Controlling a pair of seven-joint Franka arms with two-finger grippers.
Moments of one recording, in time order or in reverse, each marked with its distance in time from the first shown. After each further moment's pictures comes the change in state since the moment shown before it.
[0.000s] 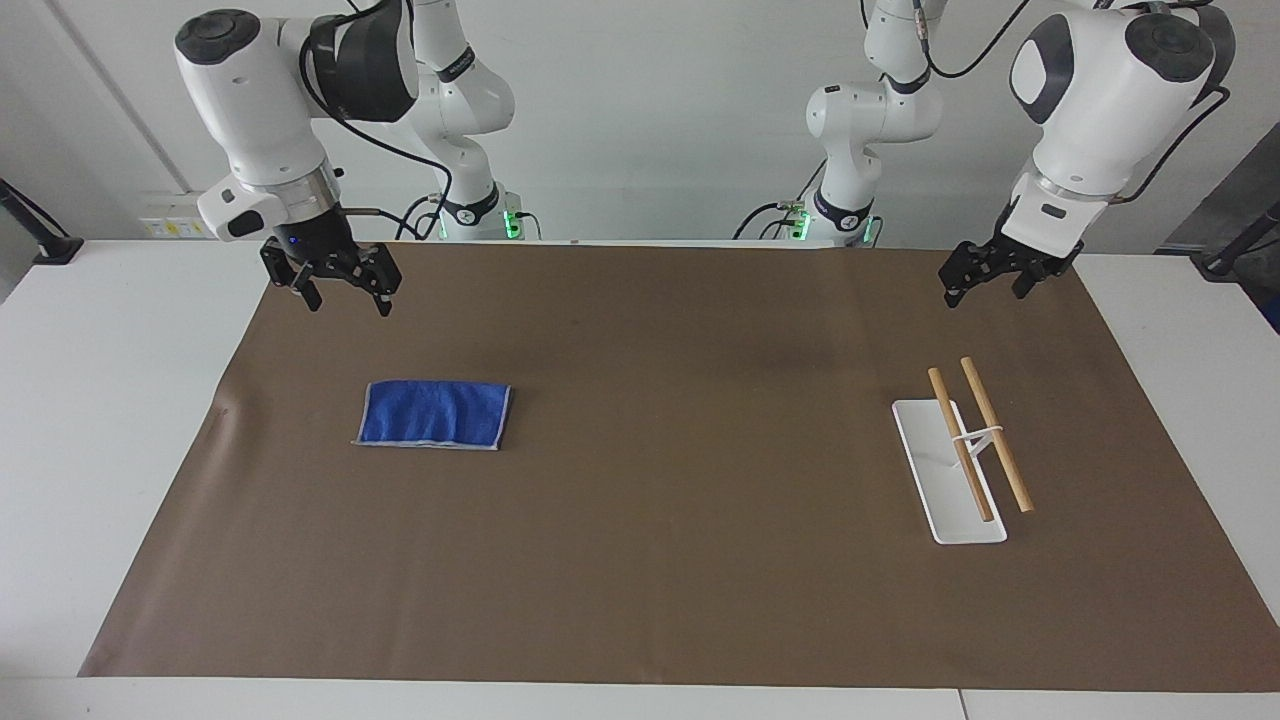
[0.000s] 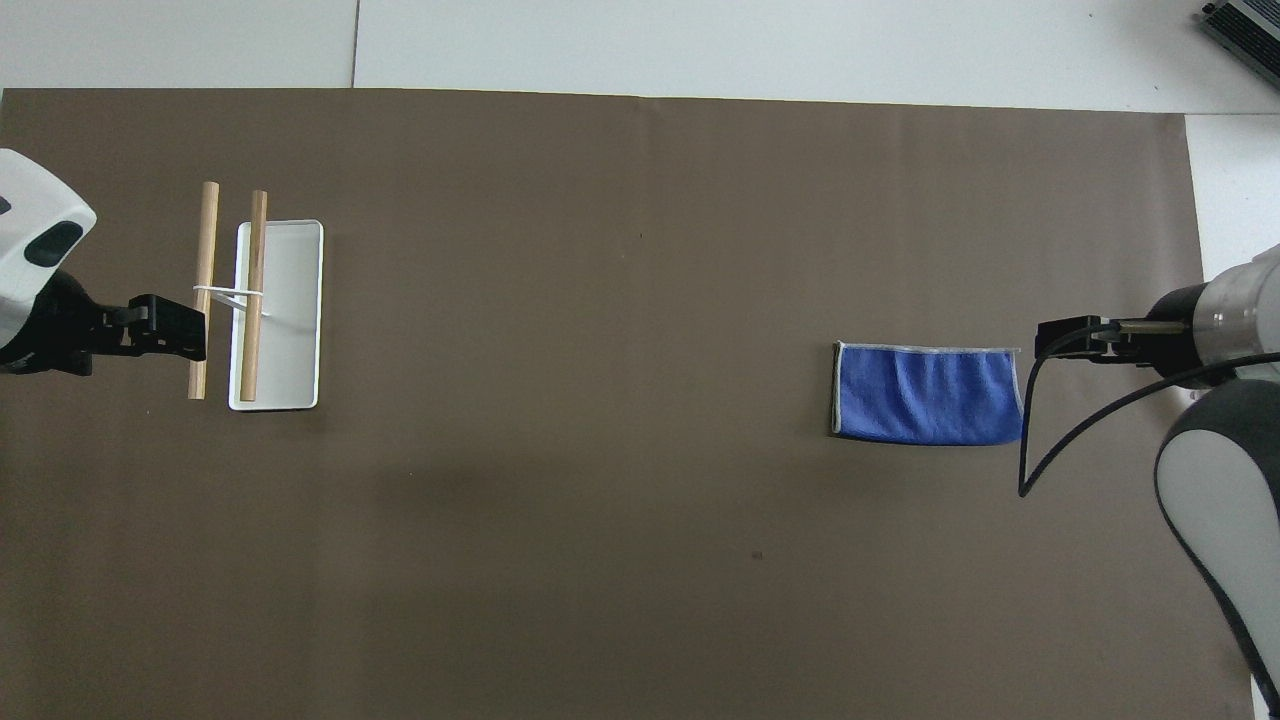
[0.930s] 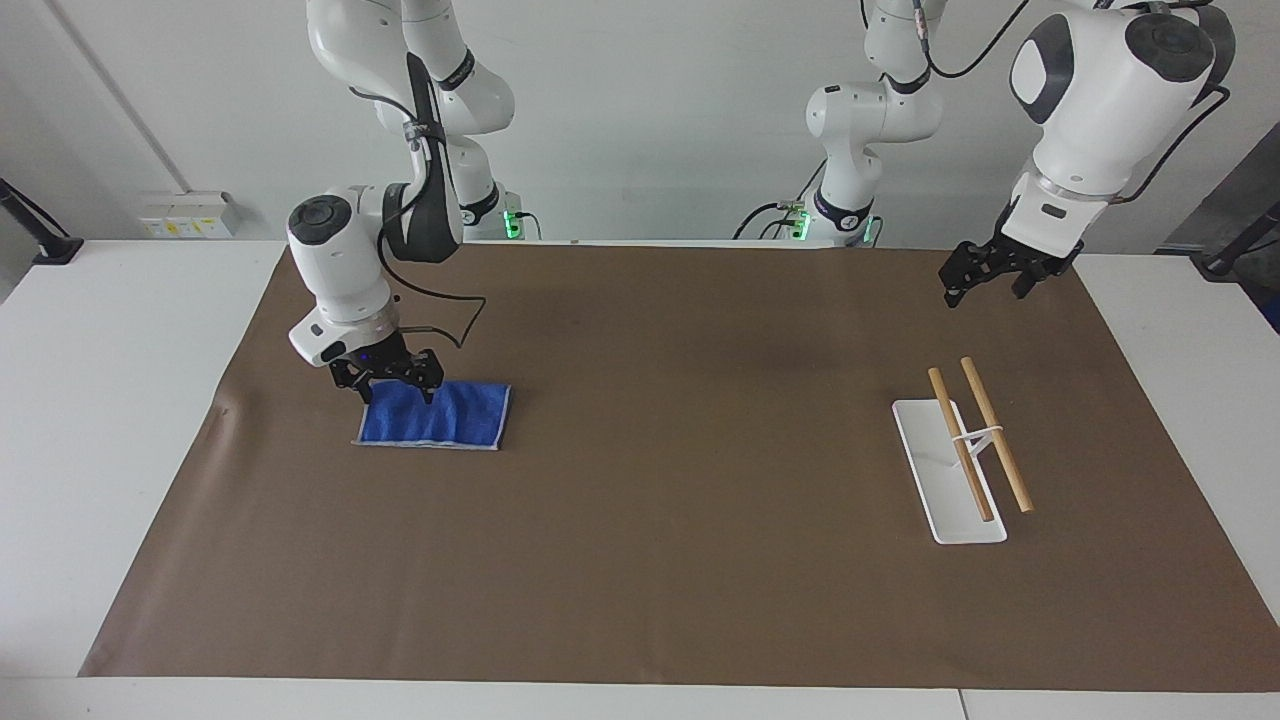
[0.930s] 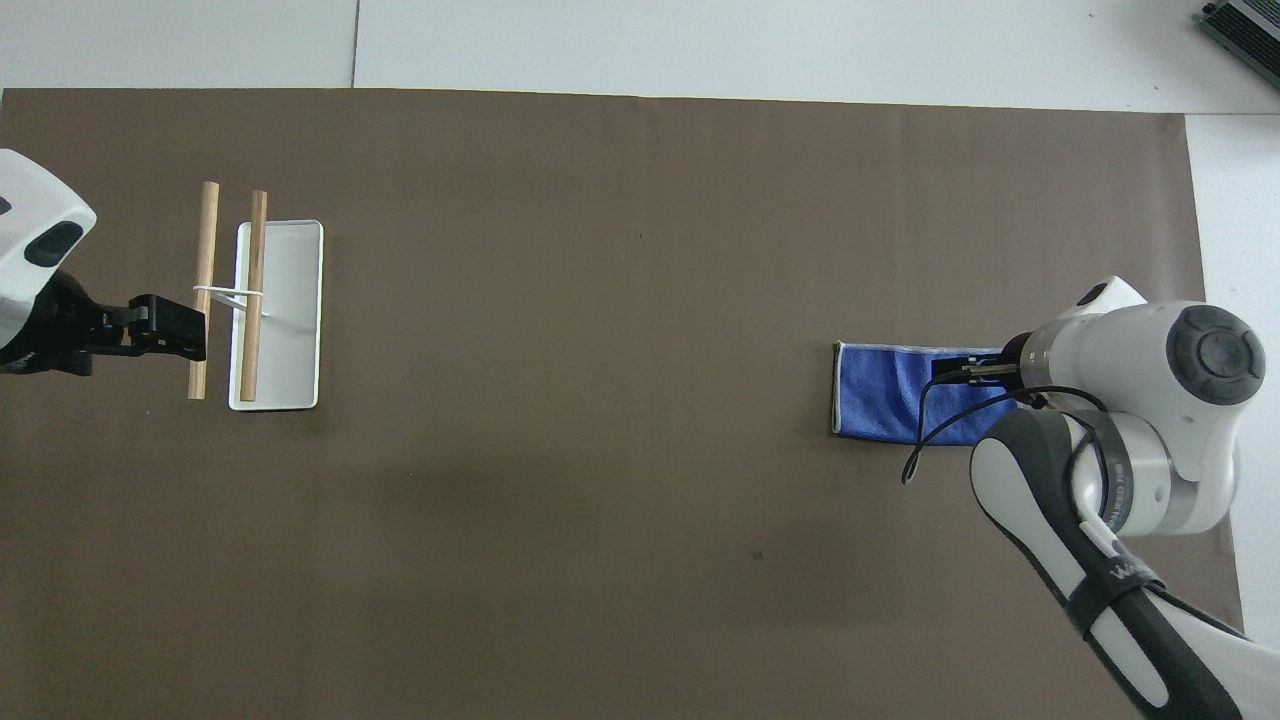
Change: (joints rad) left arm 0.000 0.000 0.000 0.000 0.000 0.000 0.000; right arm 0.000 0.198 -0.001 -0.315 0.000 0.532 -0.089
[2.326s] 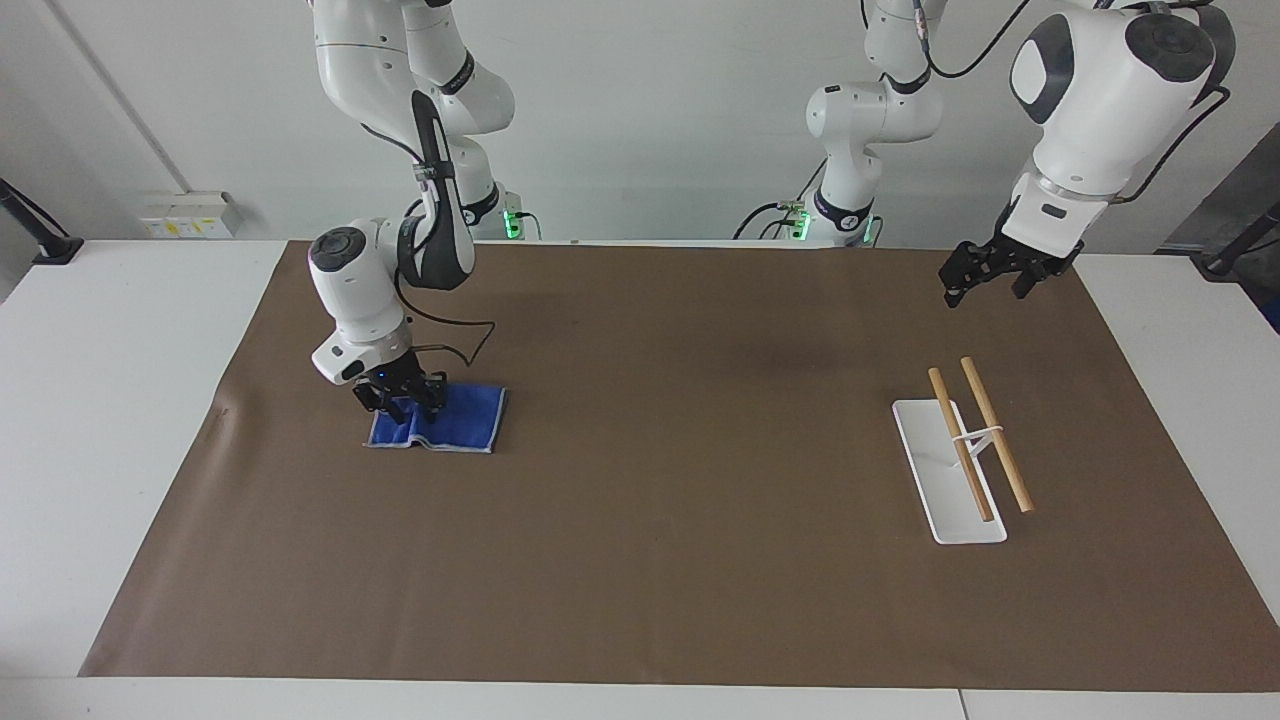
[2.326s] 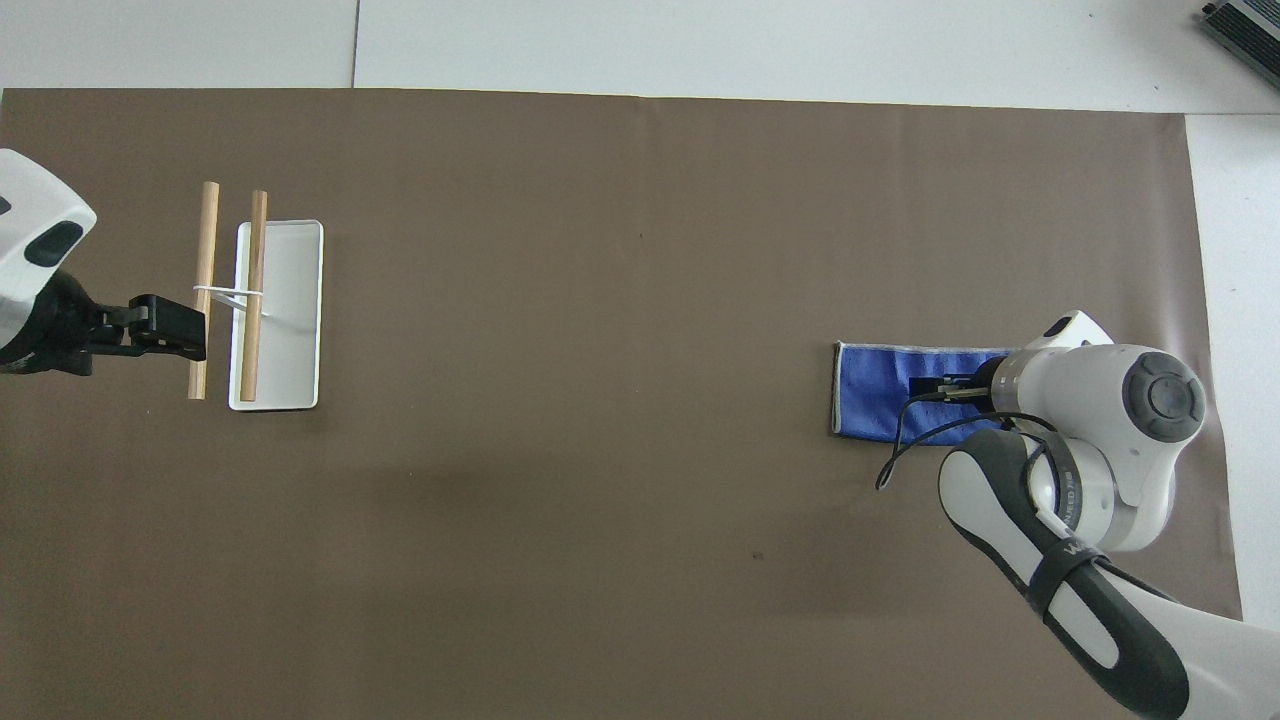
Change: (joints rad) left arm 0.000 0.000 0.000 0.000 0.000 0.000 0.000; right arm -0.001 0.061 -0.002 -0.080 0.109 0.178 -0.116
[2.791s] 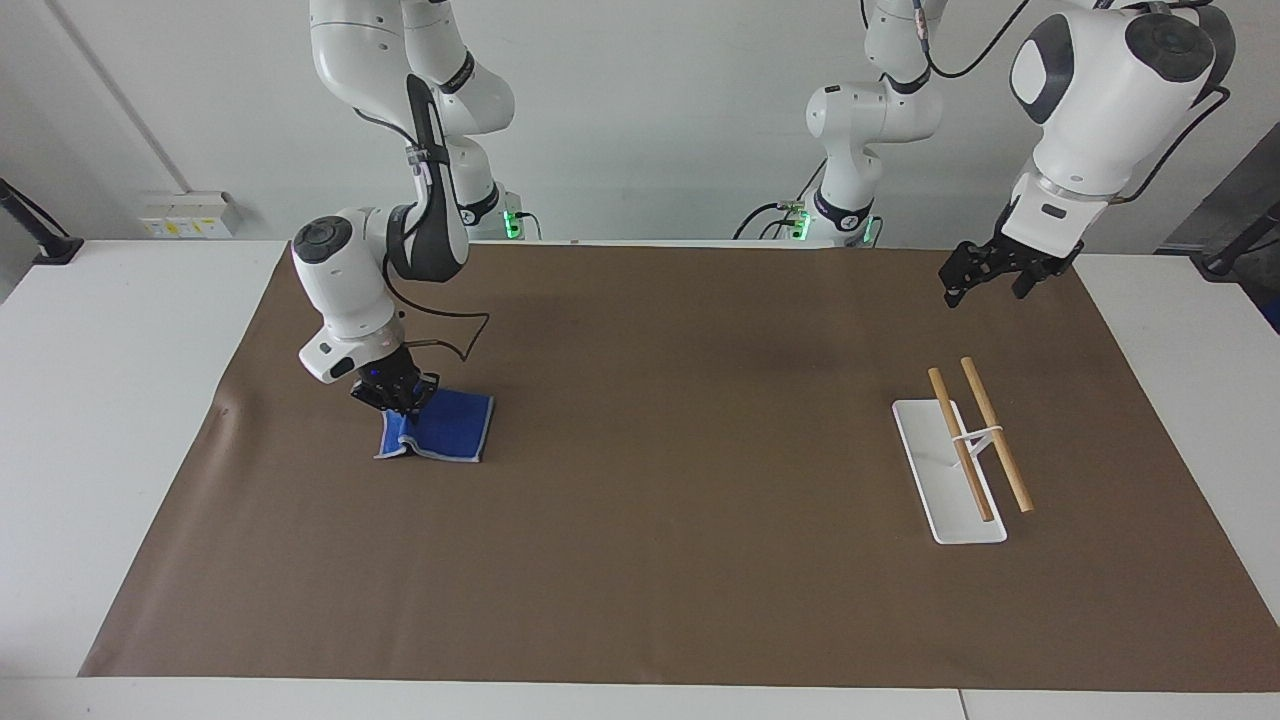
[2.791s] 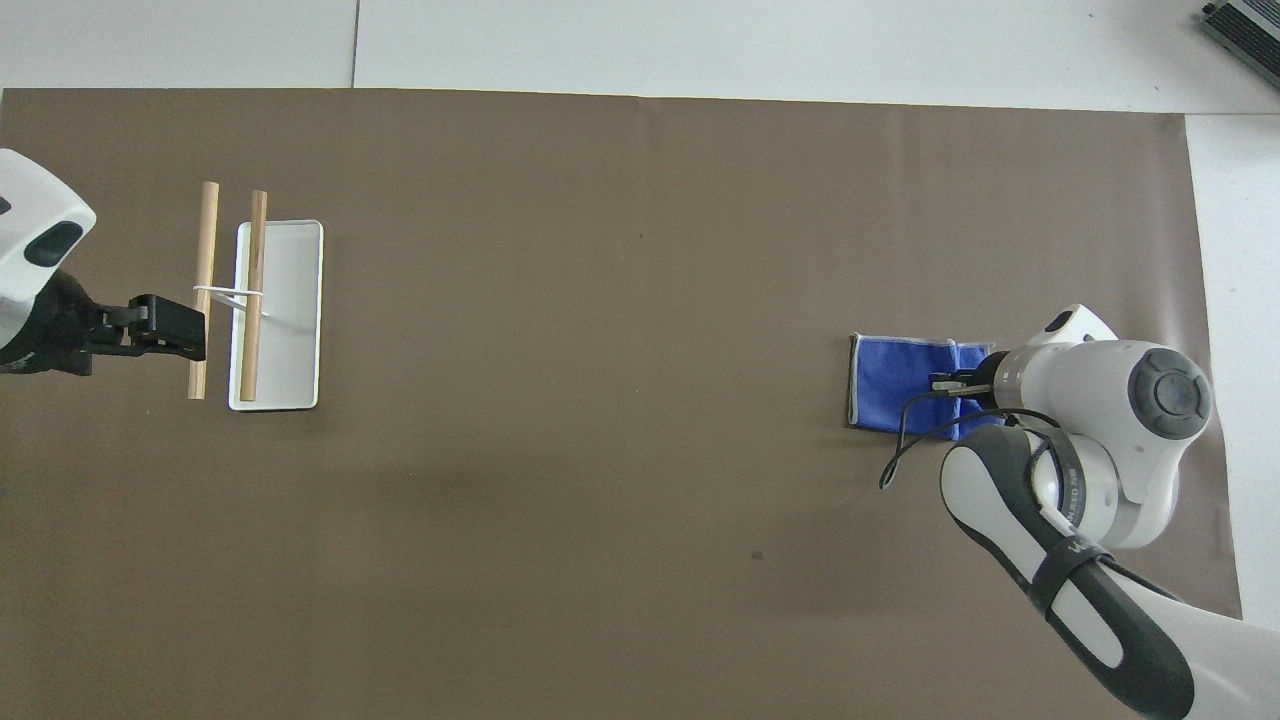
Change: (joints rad) left arm 0.000 0.000 0.000 0.000 0.000 0.000 0.000; right arm 0.004 -0.038 0.007 0.133 0.009 -0.173 -0.001
